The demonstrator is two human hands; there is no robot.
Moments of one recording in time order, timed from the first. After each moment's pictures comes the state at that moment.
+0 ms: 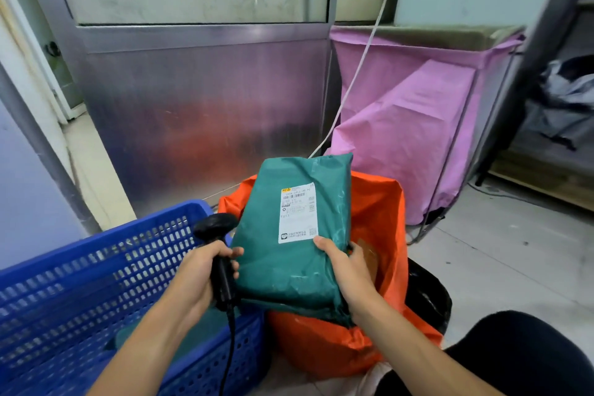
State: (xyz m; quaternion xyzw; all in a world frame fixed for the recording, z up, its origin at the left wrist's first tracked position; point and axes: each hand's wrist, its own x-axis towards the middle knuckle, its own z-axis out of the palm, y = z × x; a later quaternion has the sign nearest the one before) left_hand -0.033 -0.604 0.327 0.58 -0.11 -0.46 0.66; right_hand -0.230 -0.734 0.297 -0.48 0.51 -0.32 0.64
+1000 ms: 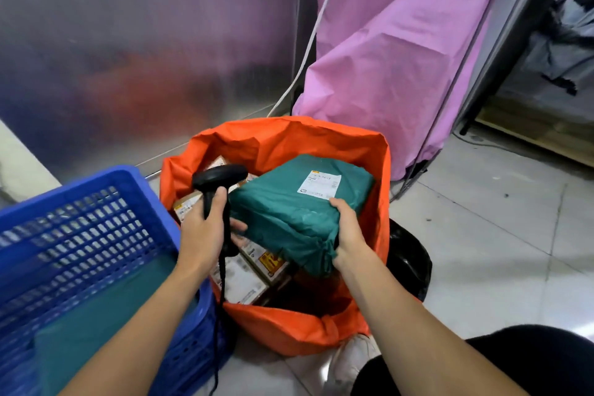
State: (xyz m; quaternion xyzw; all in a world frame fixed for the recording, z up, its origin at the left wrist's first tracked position) left_hand -0.040 -0.737 0.240 0.69 -0.25 -0.29 0.62; right_hand -0.217 -0.870 0.194 -0.20 0.53 -0.34 0.75
